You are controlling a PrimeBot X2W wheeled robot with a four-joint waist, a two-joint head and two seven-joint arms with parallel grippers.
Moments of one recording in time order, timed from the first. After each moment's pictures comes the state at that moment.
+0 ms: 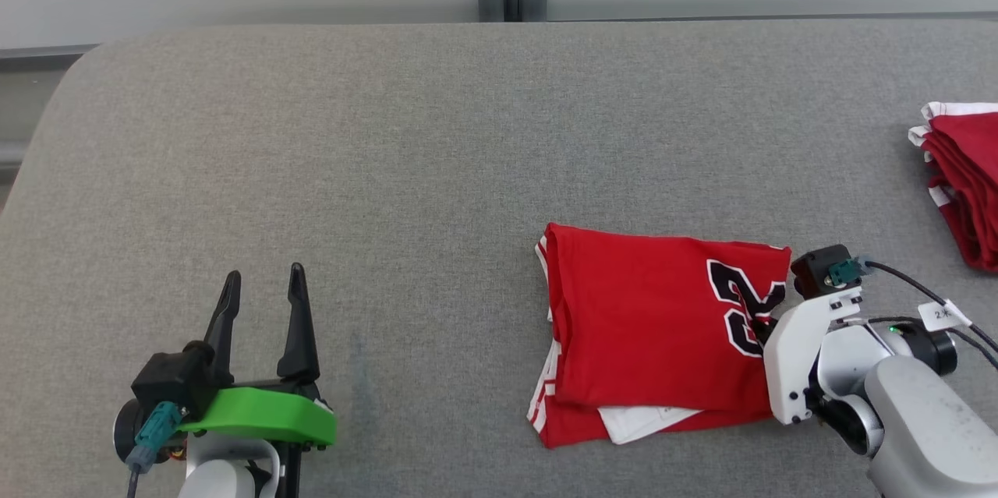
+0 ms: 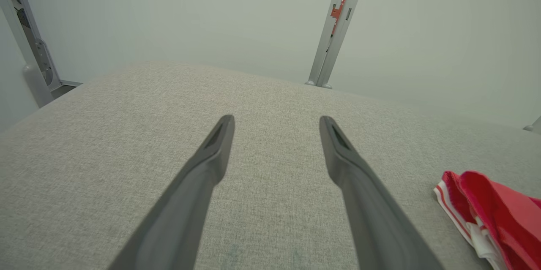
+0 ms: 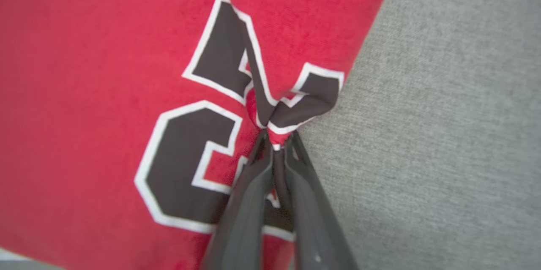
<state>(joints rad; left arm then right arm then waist) -0.12 0.05 -0.07 0.25 -0.31 -0.06 -0.26 -0.31 -0.30 0.27 0.47 0.37 0.13 0.45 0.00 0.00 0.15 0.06</state>
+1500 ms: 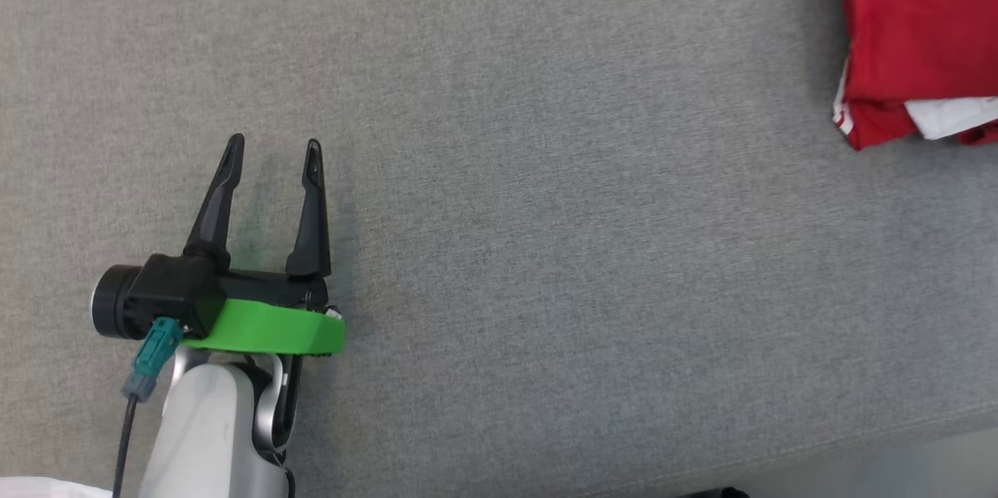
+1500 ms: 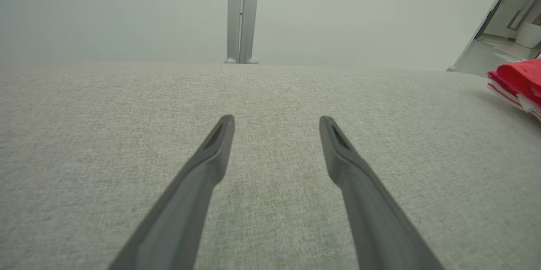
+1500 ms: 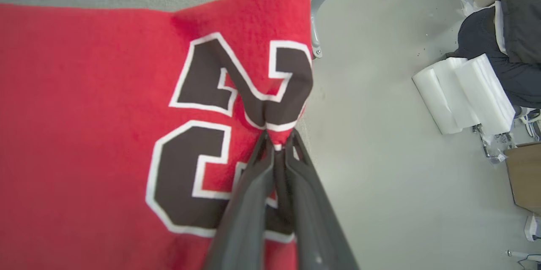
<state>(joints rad) -0.29 0.05 -0.10 0.12 -0.17 -0.11 -0.26 -0.83 -0.68 0.02 0.52 0.22 0.13 0.51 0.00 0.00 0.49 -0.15</state>
